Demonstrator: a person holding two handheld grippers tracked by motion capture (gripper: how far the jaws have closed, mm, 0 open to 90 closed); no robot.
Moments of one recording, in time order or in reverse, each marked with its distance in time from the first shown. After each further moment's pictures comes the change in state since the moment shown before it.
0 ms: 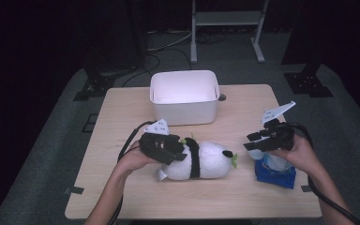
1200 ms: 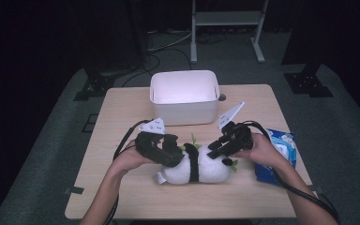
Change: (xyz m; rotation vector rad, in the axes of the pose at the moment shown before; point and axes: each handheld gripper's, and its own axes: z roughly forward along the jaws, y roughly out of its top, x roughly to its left) left arm -0.005 0.007 -0.017 -0.009 -0.011 0.006; right arm 0.049 0.068 0.071 0.083 0.279 -0.171
